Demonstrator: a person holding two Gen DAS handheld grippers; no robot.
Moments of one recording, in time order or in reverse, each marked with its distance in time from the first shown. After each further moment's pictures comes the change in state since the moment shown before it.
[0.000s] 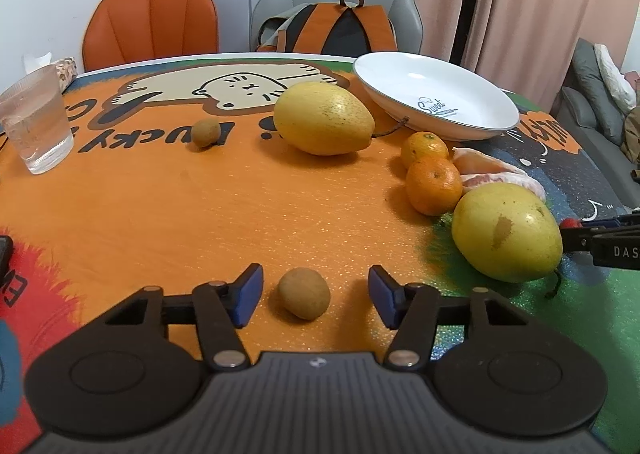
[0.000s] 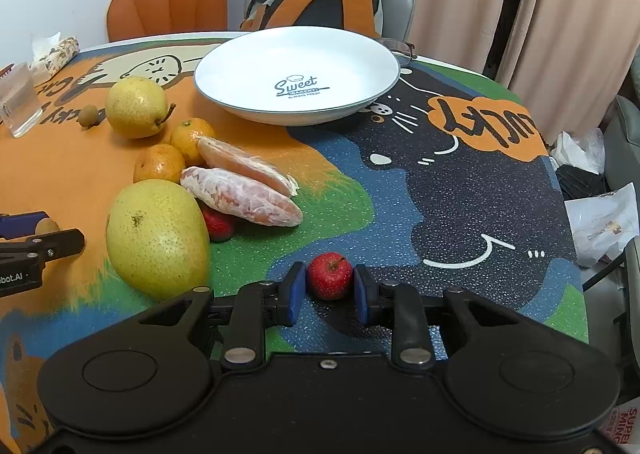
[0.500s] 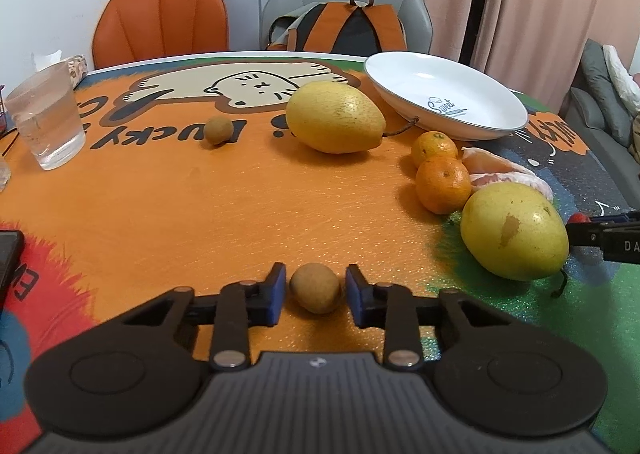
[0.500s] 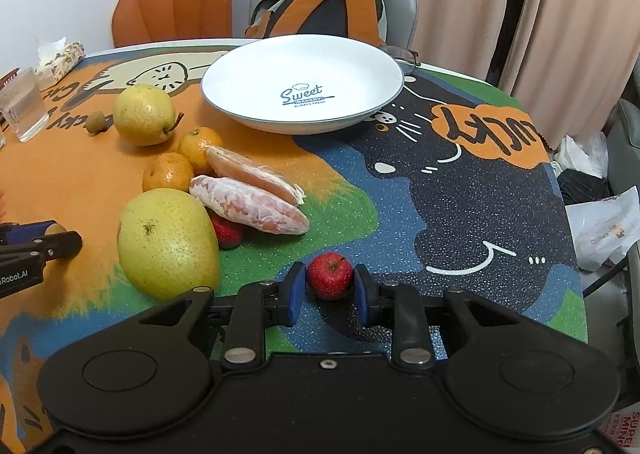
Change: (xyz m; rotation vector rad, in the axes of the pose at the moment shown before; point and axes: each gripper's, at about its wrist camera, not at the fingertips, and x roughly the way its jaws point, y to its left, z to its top) left arm -0.004 0.003 -0.001 -0.011 0.004 0.032; right arm -0.005 0.001 0.002 -0.001 -0.015 0.012
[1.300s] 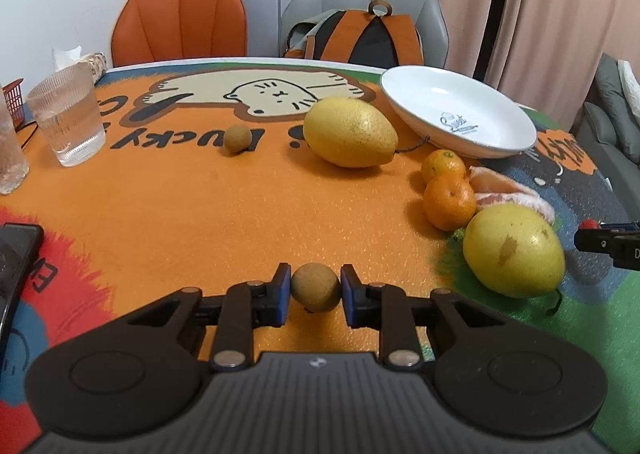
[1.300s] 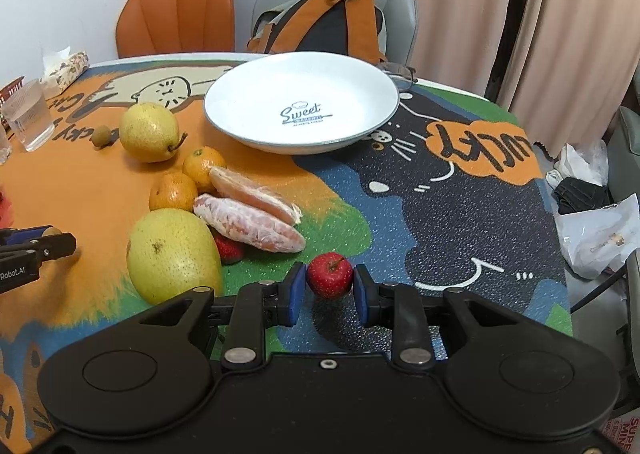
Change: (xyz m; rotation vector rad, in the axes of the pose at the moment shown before) left arm -0.014 0.001 0.009 -0.047 -0.011 0.031; right arm -0.013 -0.004 0.007 -0.002 -0.027 0.009
